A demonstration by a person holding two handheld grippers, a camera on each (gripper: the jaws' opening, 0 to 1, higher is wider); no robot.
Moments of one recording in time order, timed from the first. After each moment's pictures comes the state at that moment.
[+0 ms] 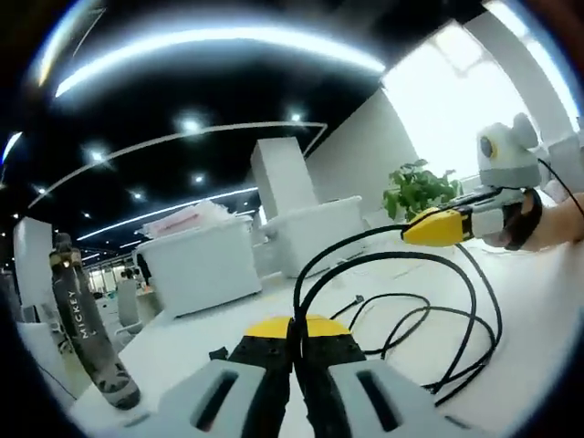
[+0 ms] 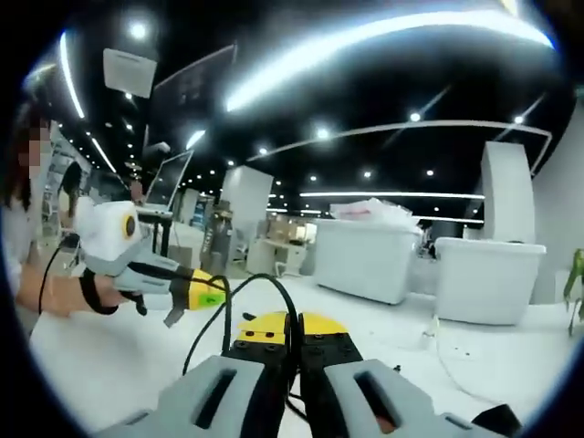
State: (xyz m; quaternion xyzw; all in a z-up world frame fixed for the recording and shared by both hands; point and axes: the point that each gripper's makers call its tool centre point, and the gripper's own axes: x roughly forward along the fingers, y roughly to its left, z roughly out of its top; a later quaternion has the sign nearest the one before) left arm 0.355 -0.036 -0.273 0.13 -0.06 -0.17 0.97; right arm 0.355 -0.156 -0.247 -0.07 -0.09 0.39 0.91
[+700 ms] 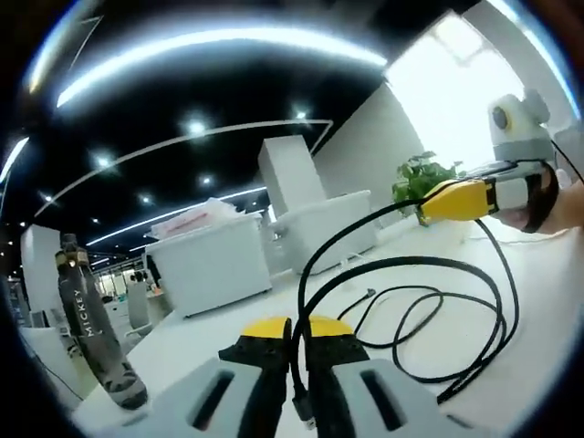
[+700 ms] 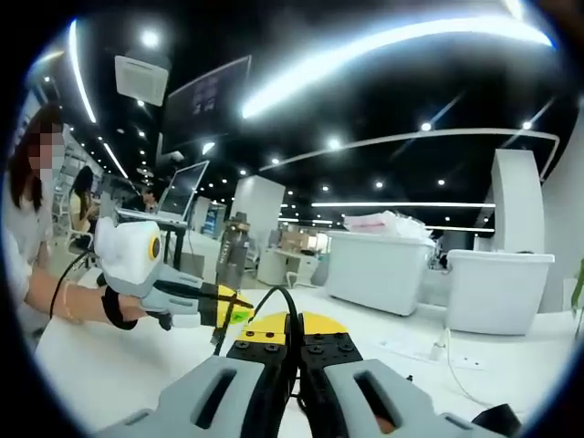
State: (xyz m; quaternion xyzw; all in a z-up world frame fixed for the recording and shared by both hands) left arm 0.360 -0.032 -0.281 0.14 -0.06 -0.15 0.98; right arm 0.337 -0.144 -0.237 -0.07 -0.11 0.42 0.90
